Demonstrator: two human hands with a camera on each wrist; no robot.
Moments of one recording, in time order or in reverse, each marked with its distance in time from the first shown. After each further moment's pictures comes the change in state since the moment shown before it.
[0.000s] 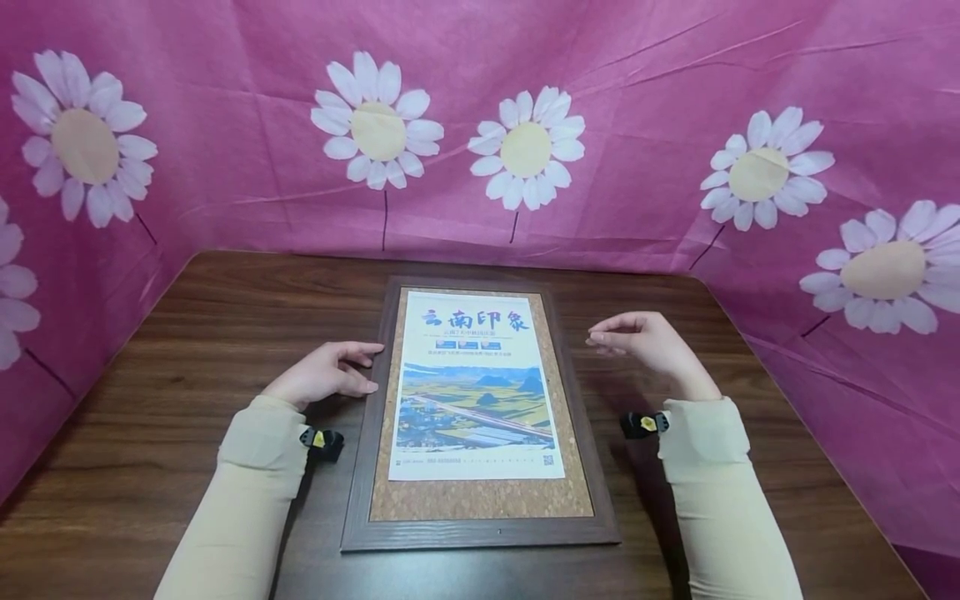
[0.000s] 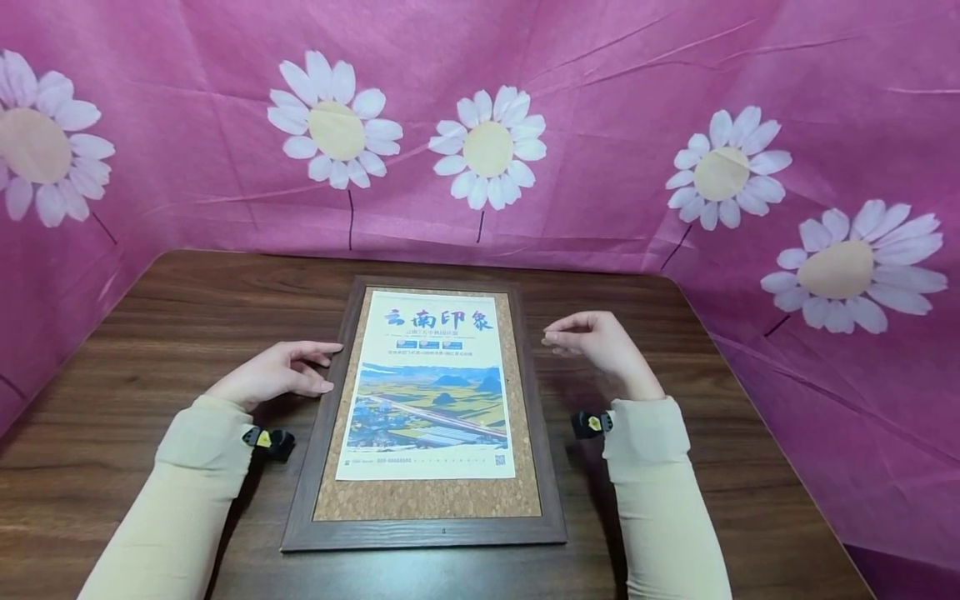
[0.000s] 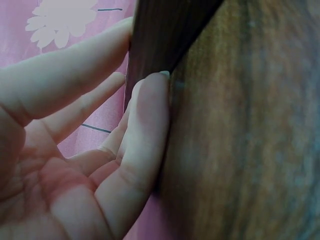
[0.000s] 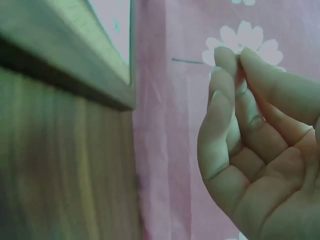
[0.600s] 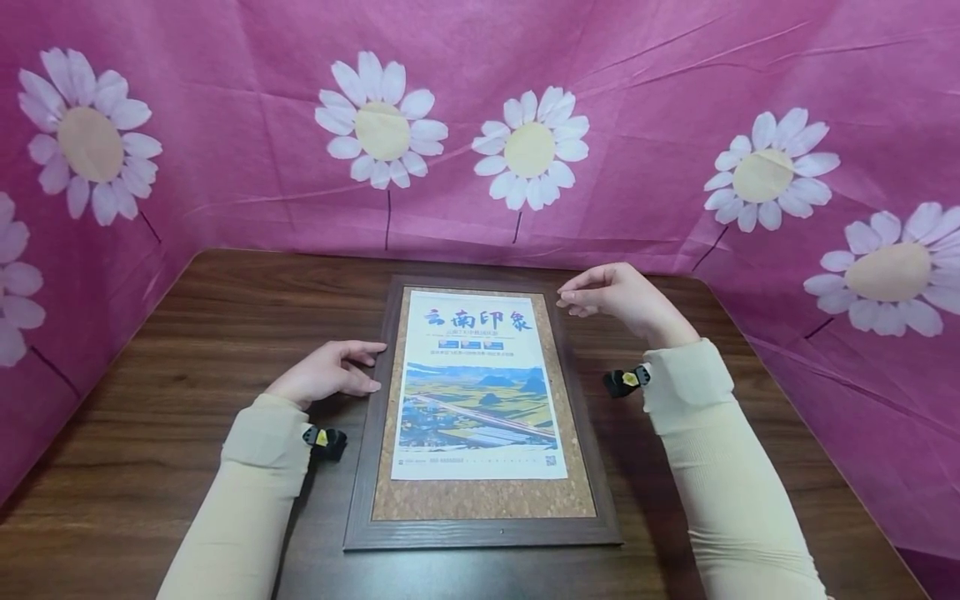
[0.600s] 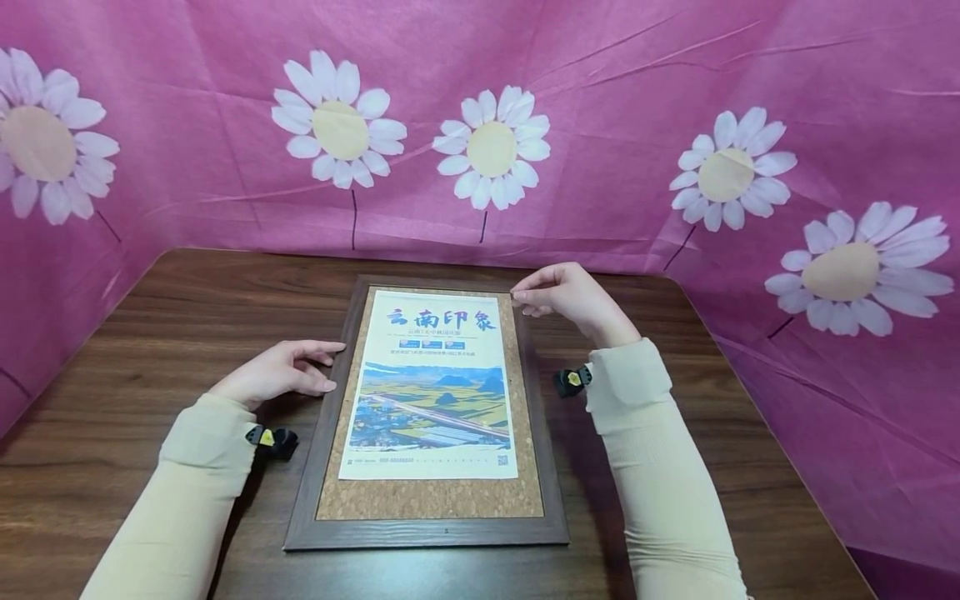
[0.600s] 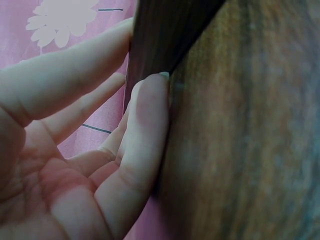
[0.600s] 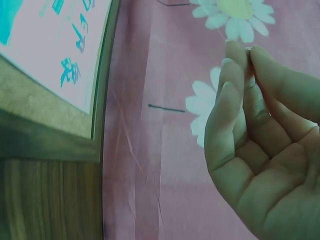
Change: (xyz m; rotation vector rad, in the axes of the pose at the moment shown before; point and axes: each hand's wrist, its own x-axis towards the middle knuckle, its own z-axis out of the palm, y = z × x) left_hand 0.000 0.000 -0.001 -0.011 0.003 -0.012; right_hand 0.042 -0.065 0.002 0.027 -0.094 -0.055
